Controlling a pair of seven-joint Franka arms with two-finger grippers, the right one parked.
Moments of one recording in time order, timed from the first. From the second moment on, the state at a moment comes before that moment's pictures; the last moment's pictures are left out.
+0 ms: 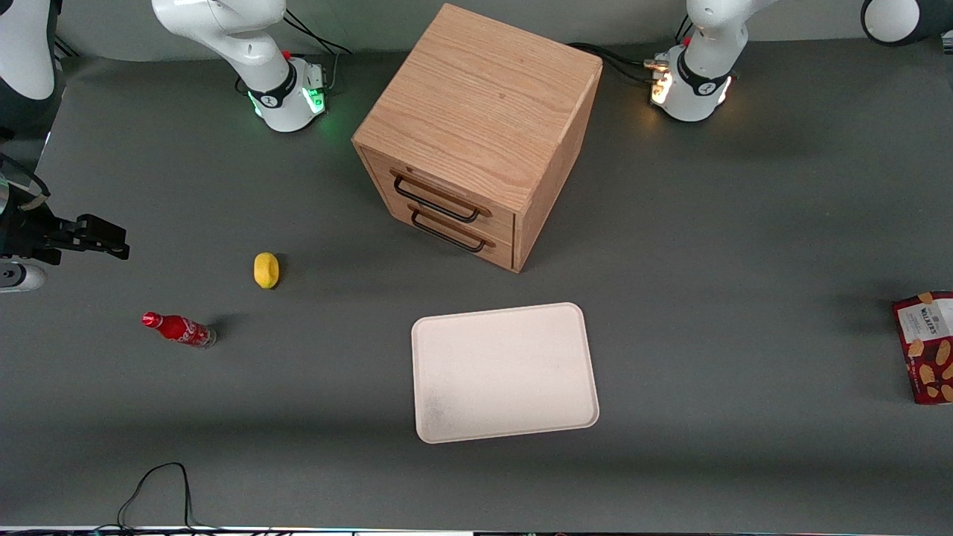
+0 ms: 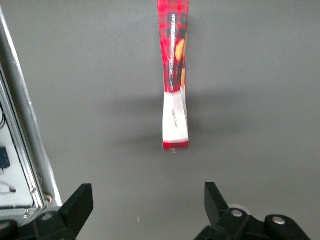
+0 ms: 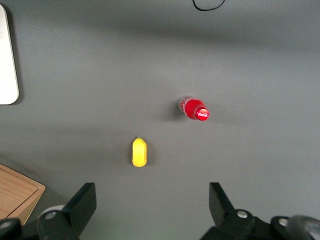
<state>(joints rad) 0.50 0.74 0.11 -1.05 0.03 1.70 0.67</state>
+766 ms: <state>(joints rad) 0.49 0.94 0.06 -1.04 -0.02 1.87 0.57</state>
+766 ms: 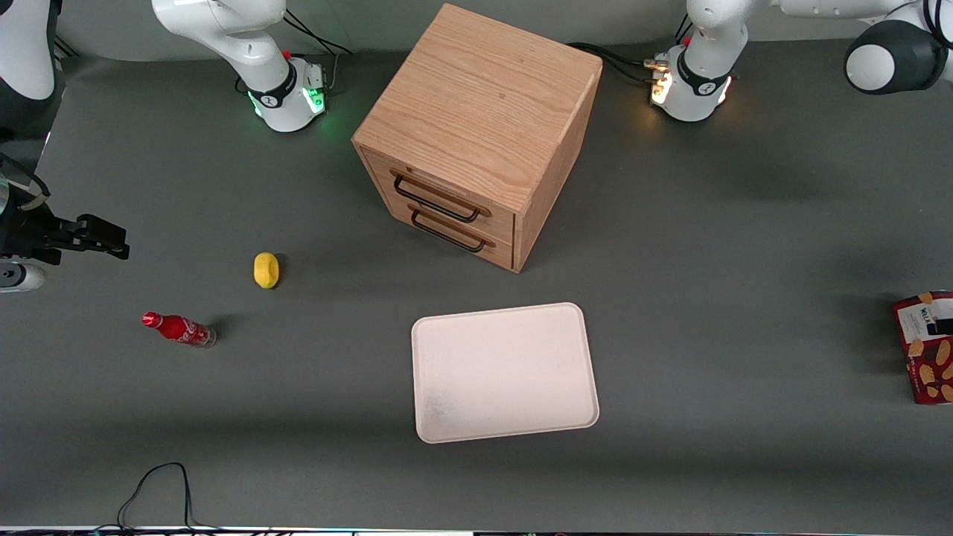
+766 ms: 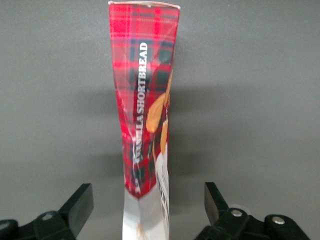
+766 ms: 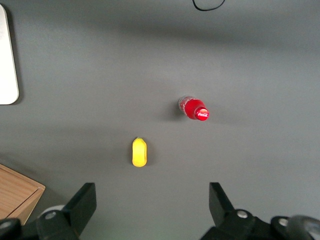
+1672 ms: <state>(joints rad) 0.50 0.95 0.06 -1.04 -0.02 1.89 0.57</state>
